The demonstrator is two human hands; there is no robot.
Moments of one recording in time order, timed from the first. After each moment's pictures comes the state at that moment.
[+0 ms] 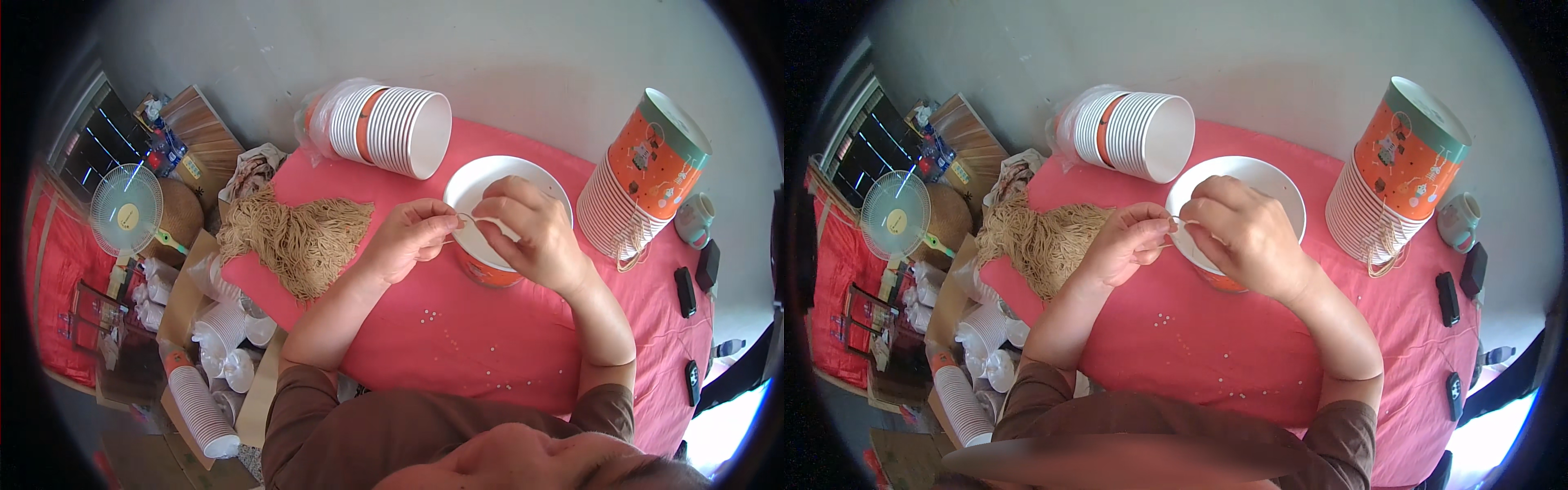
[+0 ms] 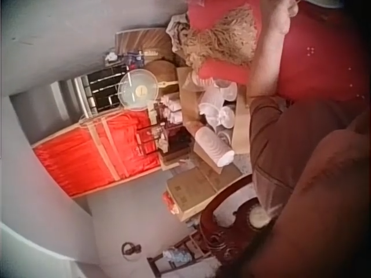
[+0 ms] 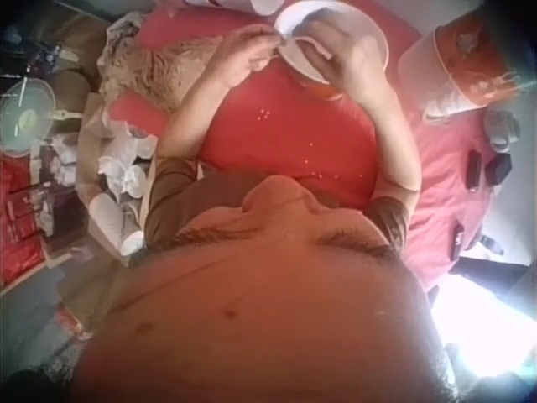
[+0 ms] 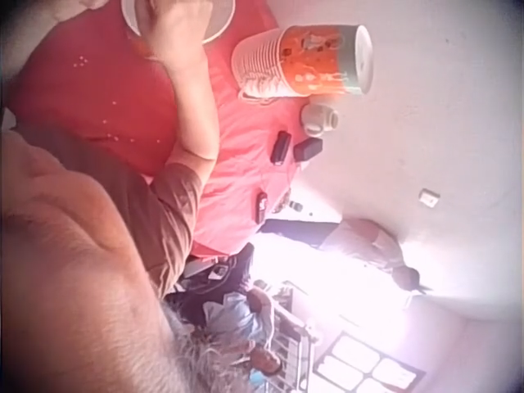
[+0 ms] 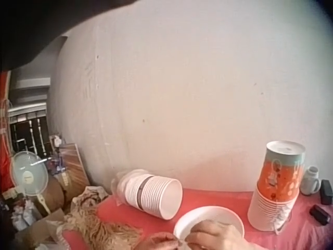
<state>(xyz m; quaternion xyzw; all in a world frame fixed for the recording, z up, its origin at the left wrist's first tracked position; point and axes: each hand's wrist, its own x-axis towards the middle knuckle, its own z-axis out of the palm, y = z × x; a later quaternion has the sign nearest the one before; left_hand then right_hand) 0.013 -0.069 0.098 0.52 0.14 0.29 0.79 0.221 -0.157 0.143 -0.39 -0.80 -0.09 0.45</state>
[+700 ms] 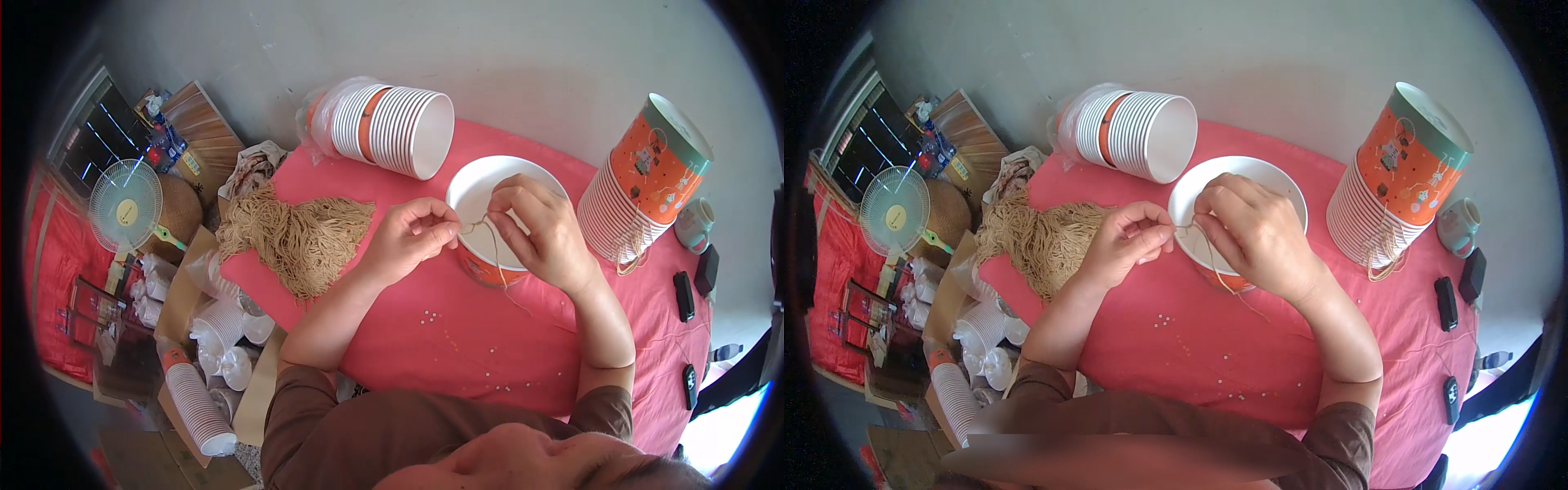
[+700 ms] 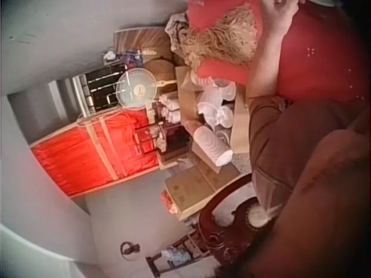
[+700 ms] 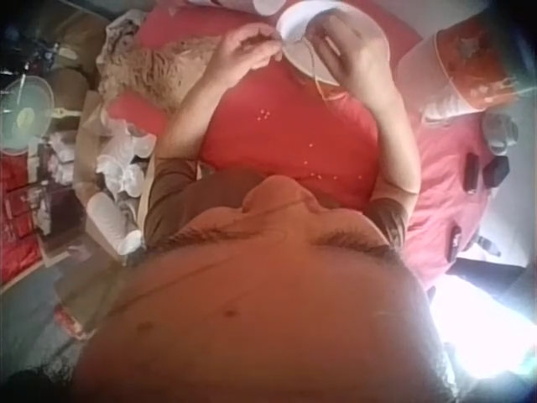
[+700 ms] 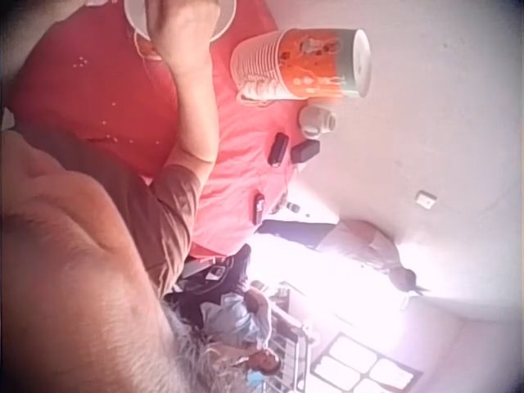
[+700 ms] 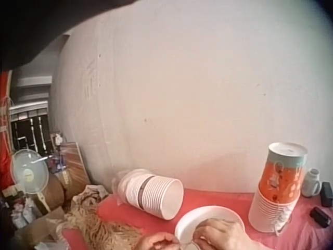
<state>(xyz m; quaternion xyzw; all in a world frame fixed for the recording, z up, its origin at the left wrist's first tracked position) 0.010 -0.074 0.100 0.64 0.17 0.34 0.67 0.225 -0.154 0.147 -0.39 -0.80 -0.07 0.46</state>
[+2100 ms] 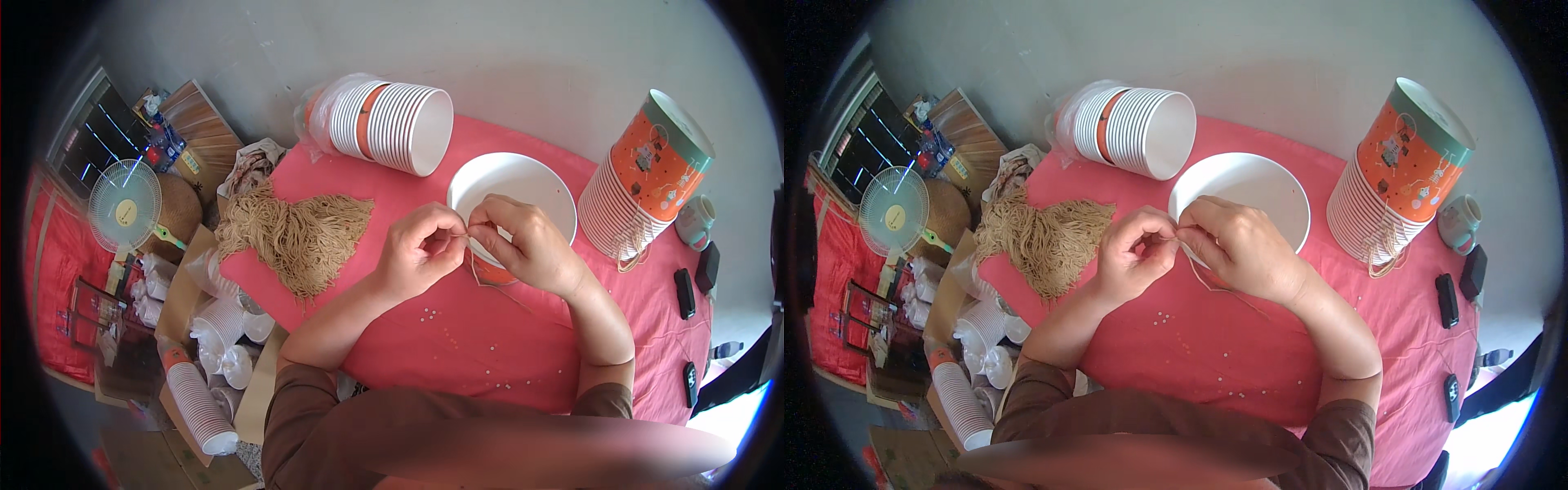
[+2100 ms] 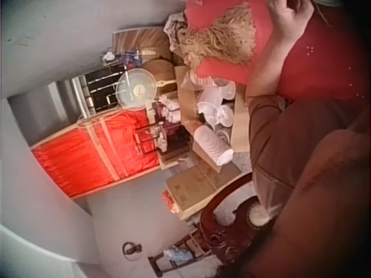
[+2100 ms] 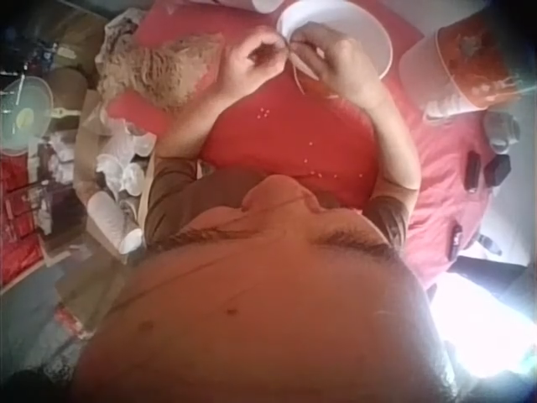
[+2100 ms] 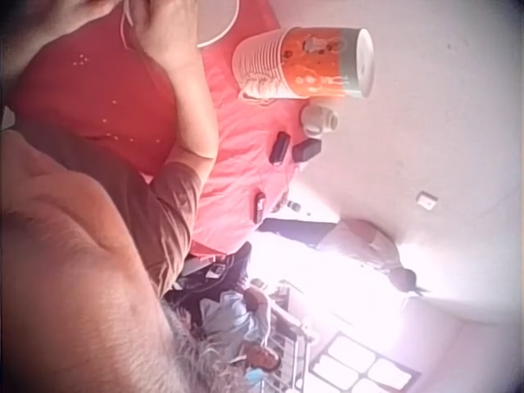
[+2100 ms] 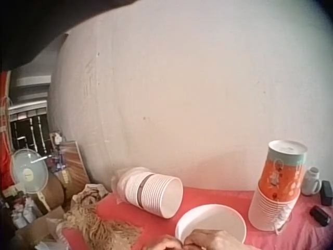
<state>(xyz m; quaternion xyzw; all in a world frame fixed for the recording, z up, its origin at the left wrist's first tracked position) 0.026 -0.091 0.092 0.78 0.10 0.49 0.37 0.216 -0.159 0.138 -0.44 -0.79 0.16 0.40</state>
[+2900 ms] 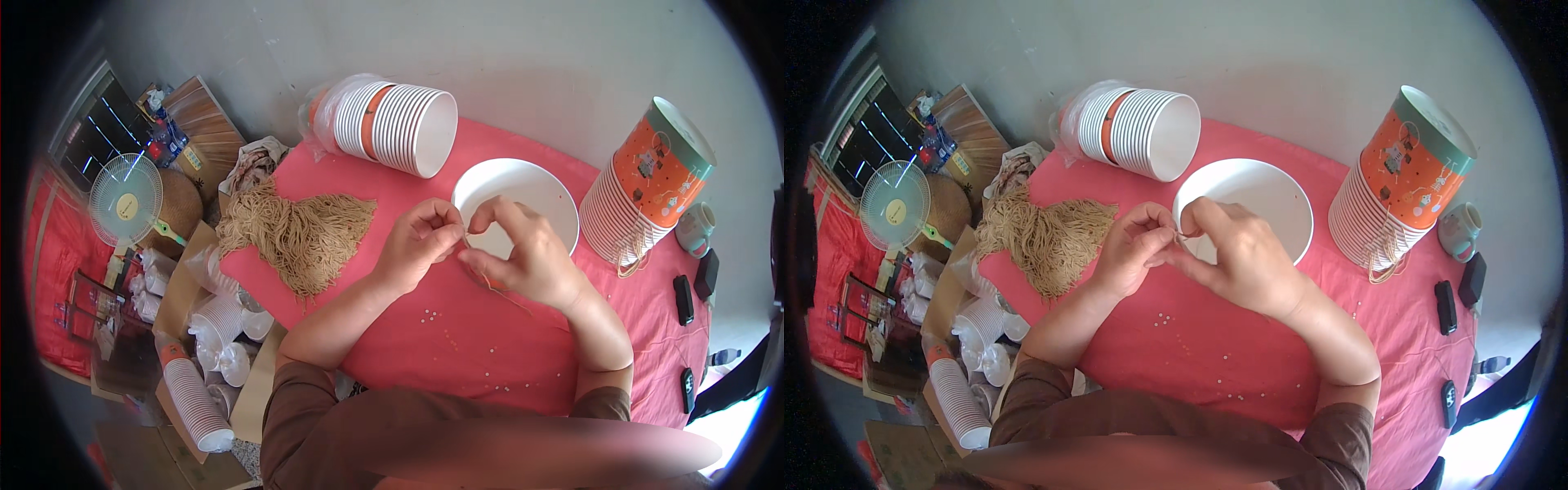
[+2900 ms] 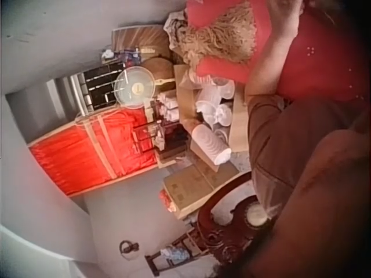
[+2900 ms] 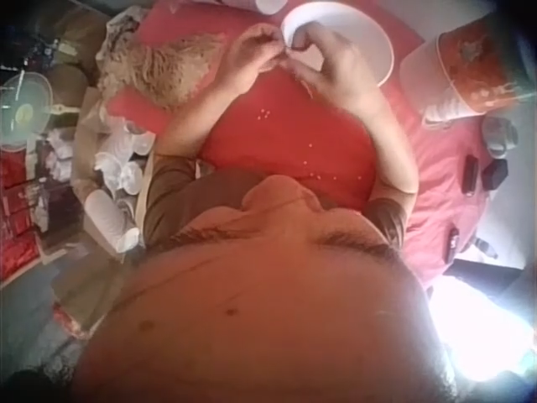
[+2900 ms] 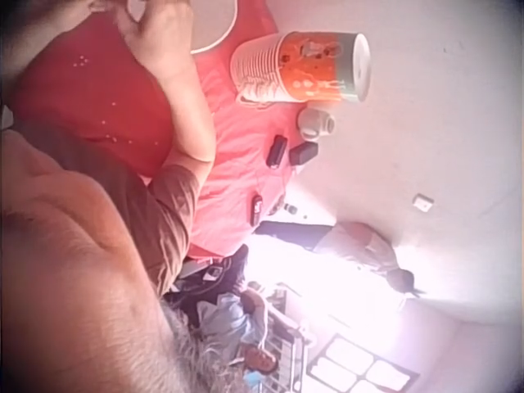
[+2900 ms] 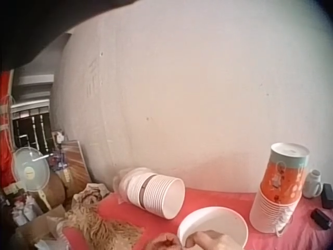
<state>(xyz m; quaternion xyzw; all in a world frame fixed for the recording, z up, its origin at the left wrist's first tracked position) 0.020 -0.086 0.088 0.59 0.14 0.39 0.69 0.206 -0.162 0.138 -0.39 -0.79 0.06 0.46</state>
